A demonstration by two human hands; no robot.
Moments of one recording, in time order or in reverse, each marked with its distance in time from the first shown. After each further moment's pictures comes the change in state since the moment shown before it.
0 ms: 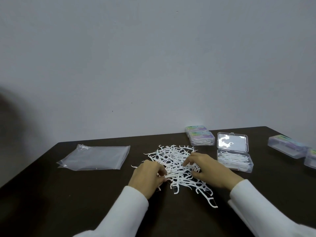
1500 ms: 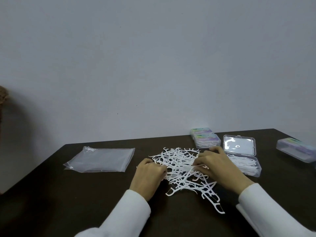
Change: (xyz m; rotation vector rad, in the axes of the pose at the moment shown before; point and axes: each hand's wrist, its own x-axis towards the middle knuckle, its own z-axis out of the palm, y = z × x) left_hand 0.010 -0.022 0.015 0.360 0.249 0.333; right_hand 0.001 0.010 -0.006 -0.298 0.179 -0.073
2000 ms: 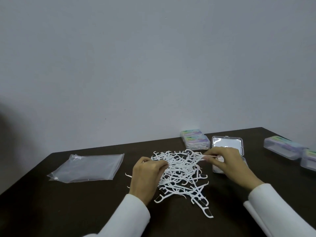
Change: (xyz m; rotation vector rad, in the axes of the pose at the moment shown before) left_hand 0.021 0.029 -0.007 -0.169 0.439 -0.056; right_hand -0.022 0.050 -0.004 0.443 0.240 0.290
